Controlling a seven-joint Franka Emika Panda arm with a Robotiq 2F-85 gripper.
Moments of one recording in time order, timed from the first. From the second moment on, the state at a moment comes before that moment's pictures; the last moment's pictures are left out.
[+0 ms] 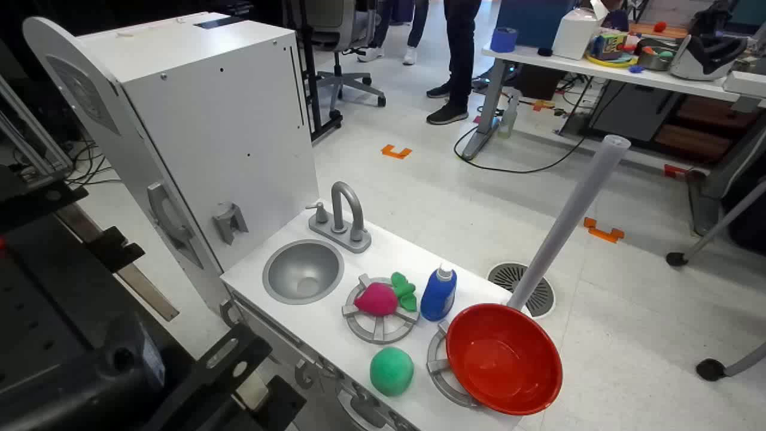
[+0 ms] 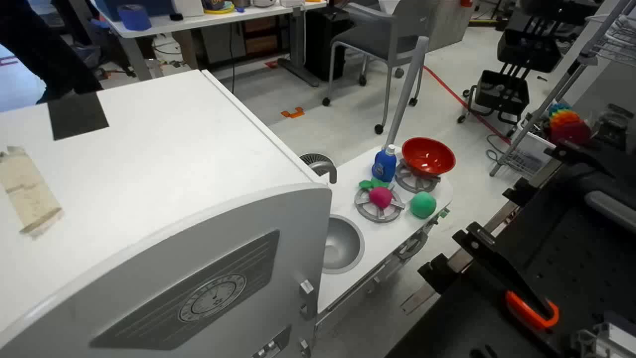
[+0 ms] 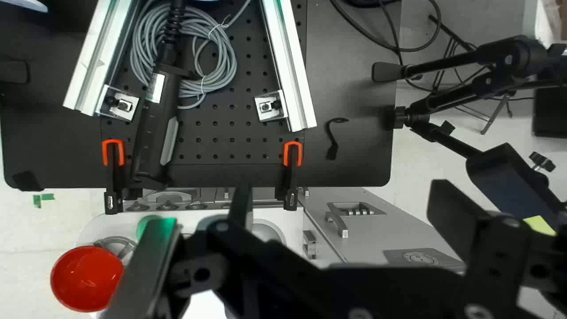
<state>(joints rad) 0.14 -0.75 0.06 -2.60 0.19 1.65 0.05</state>
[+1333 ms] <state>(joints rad) 0.09 -0.59 0.07 -2.58 0.14 1.94 0.05</state>
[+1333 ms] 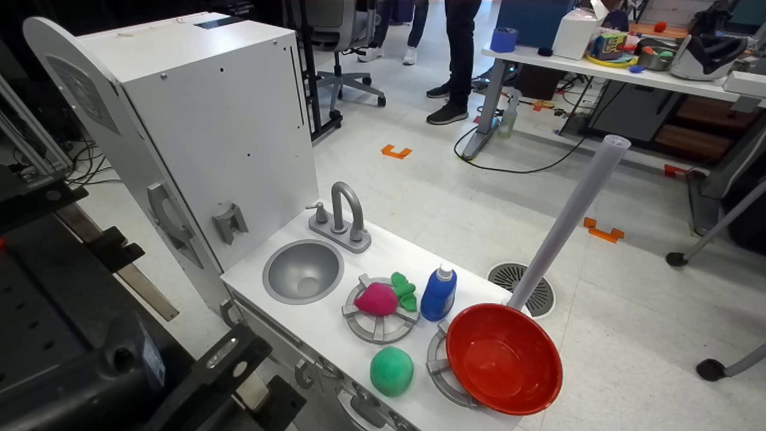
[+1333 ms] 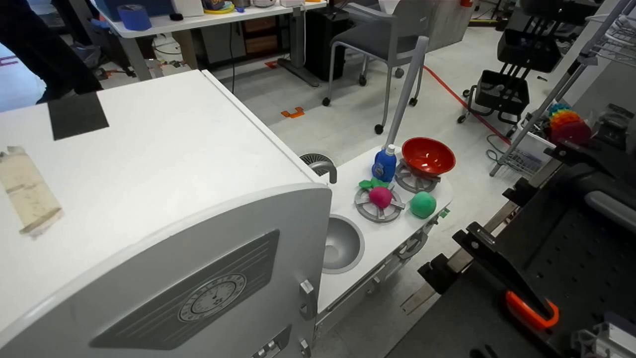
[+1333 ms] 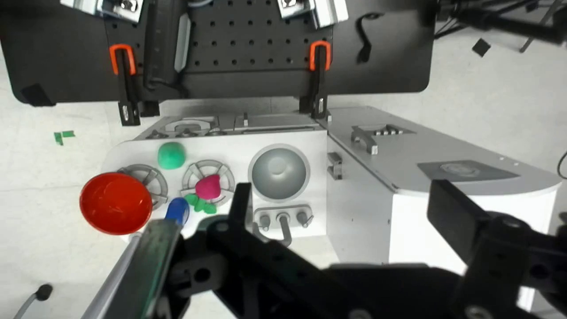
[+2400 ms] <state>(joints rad) -0.04 0.45 0.00 -1.99 0.25 2.48 0.12</state>
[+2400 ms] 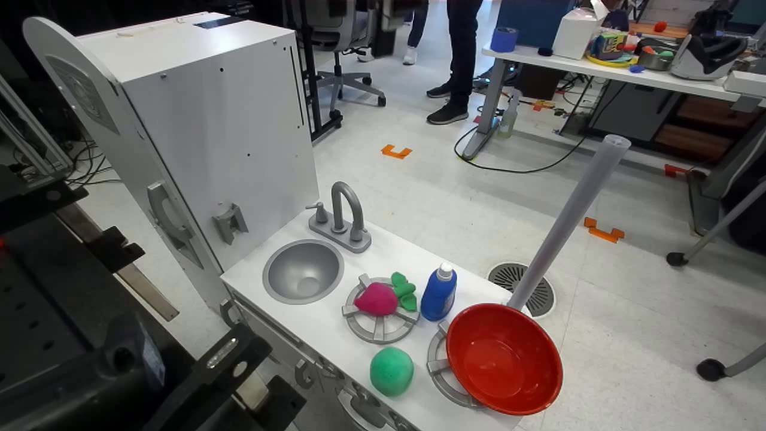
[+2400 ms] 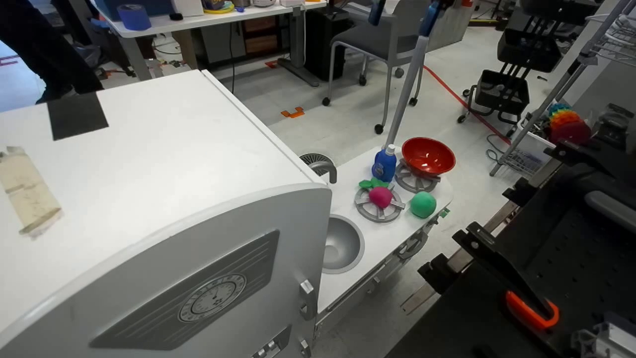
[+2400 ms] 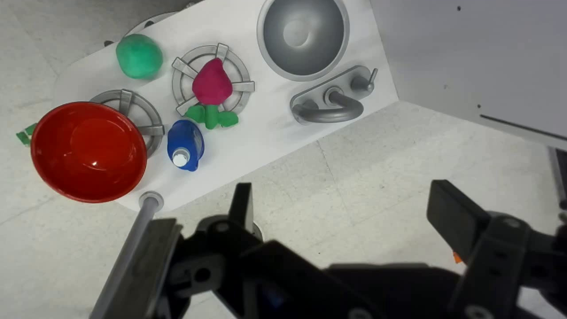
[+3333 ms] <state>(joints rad) -0.07 1.16 -0.11 -1.38 0.23 2.50 0.34</state>
